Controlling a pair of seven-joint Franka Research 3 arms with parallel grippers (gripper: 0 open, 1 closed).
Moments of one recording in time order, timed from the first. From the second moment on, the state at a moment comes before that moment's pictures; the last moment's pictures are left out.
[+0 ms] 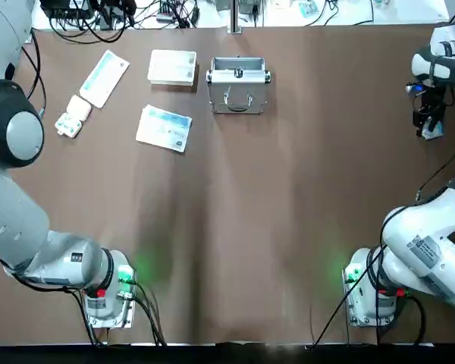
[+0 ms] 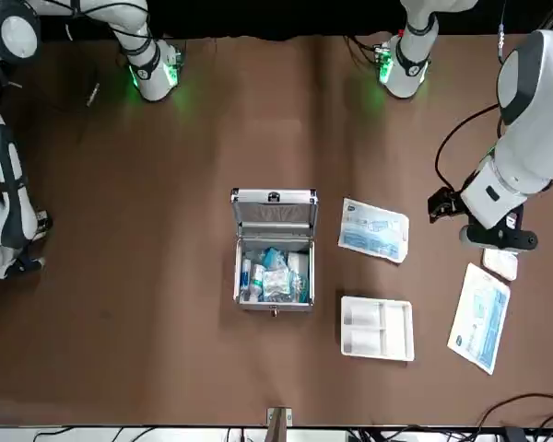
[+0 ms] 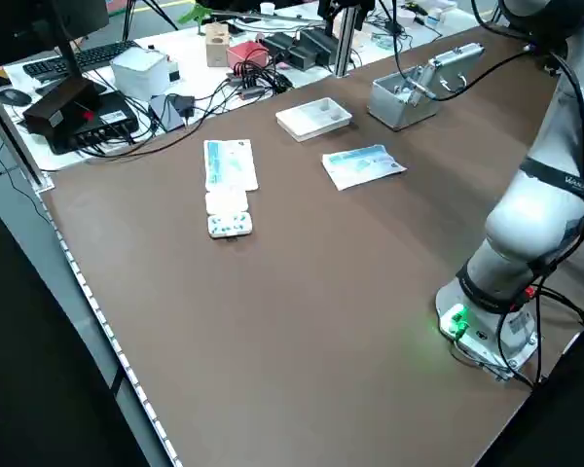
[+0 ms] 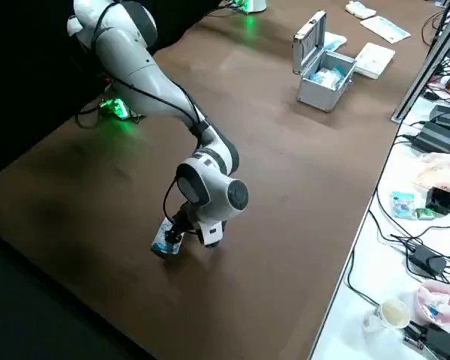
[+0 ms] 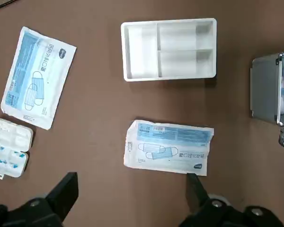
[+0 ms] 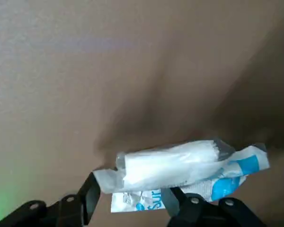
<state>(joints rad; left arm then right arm) -0.07 0.21 -0.13 -1.50 0.02 1.72 -0.07 -0.72 0.95 0.33 -1.35 -0.69 1.67 -0.38</state>
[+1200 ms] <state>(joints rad) -0.08 0.21 -0.13 -1.50 0.02 1.72 -0.07 -0.71 0.92 0.41 -1.33 -0.66 1.56 -0.38</state>
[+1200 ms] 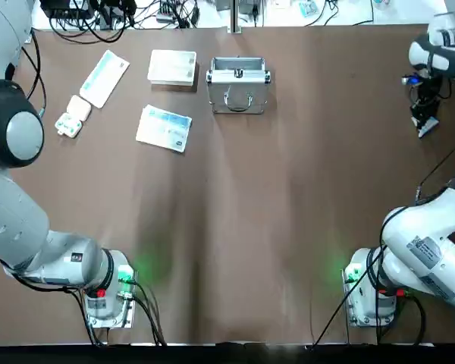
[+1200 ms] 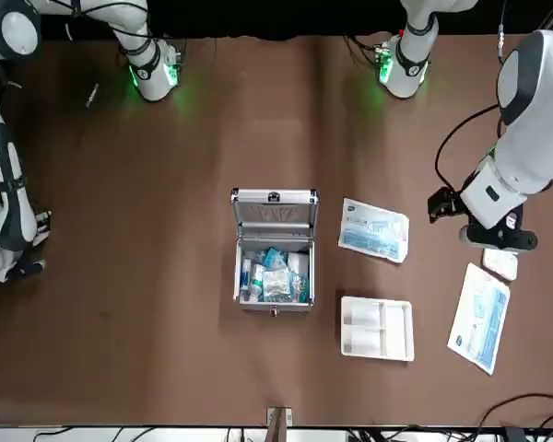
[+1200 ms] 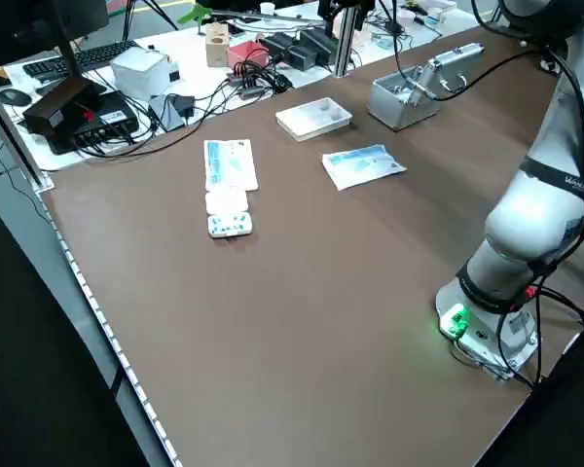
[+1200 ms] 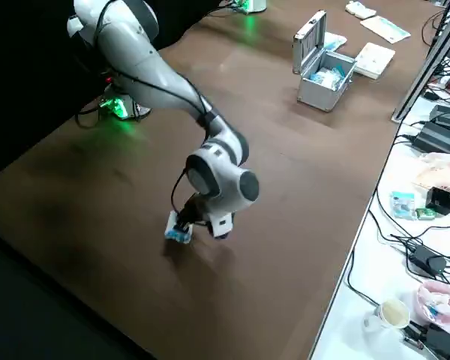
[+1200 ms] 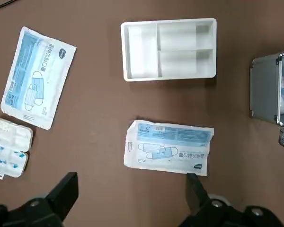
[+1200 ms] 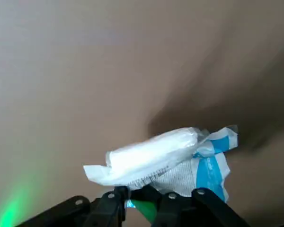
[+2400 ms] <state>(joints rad) -0.07 0.26 -0.13 -1.50 0.03 1.79 -0.07 -0.43 0.83 0.95 -1.27 -0.15 1.60 1.04</state>
